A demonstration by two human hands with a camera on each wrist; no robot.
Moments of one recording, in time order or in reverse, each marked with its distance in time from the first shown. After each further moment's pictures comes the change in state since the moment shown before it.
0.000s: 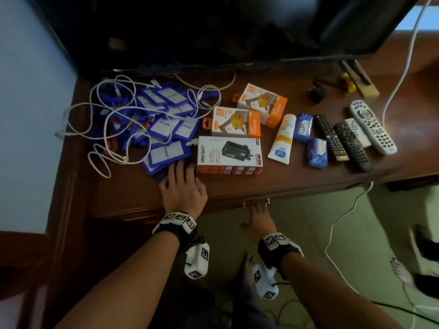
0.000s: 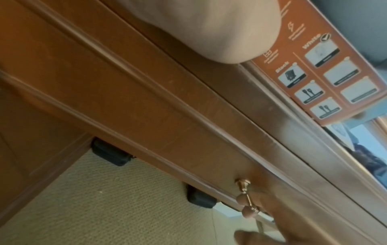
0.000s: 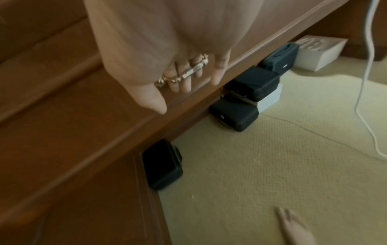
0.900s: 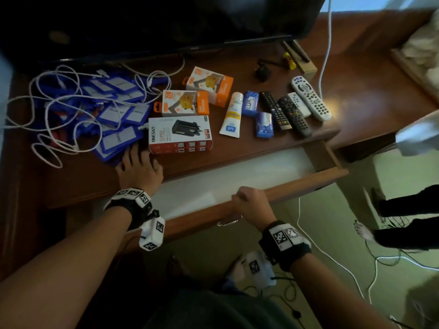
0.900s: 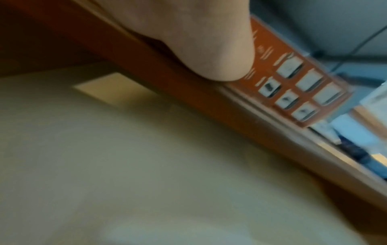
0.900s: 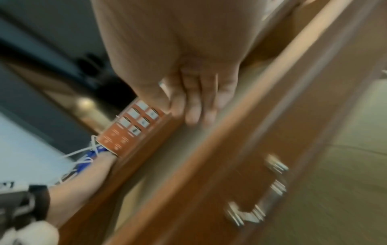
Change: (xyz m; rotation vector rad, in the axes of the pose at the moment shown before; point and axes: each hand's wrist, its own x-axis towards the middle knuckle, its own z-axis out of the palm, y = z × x) left_hand -0.003 -0.001 0.000 -0.009 -0.072 0.026; right_hand -0.121 0.036 -0.062 0.397 0.393 -0.126
